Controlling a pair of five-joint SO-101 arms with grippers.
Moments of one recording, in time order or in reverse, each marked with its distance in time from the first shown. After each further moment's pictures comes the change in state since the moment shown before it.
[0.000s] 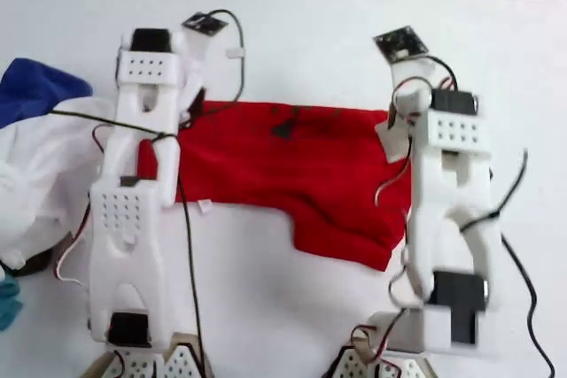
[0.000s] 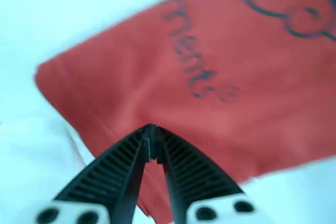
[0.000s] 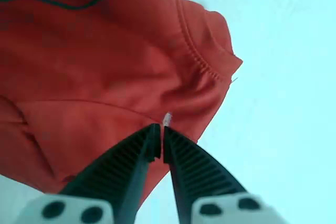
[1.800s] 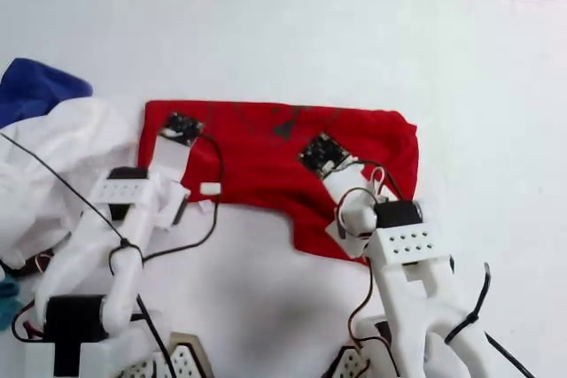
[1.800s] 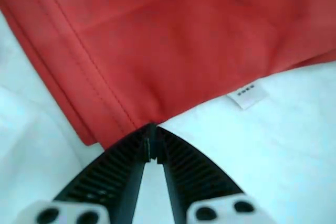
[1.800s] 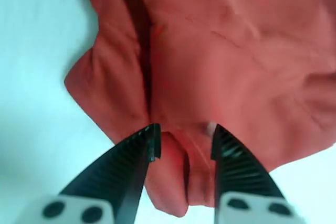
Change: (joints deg) left arm -5.3 -58.4 103.9 -53.9 -0.2; right arm -15.6 -31.7 46.7 -13.9 6.4
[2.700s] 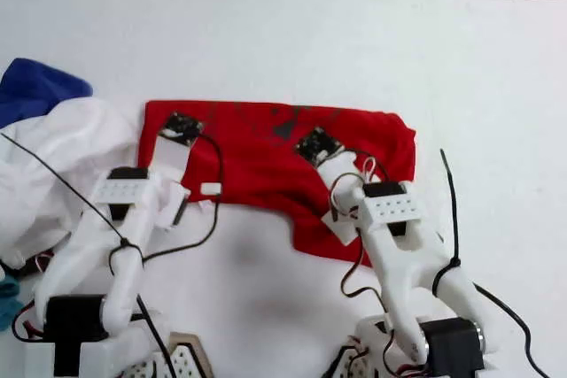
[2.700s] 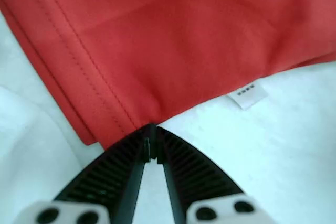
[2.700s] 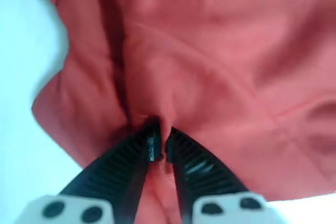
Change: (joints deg) left arm 0.0 0.0 0.0 0.0 0.0; right arm 1.1 20.0 -4.8 -11.5 0.0
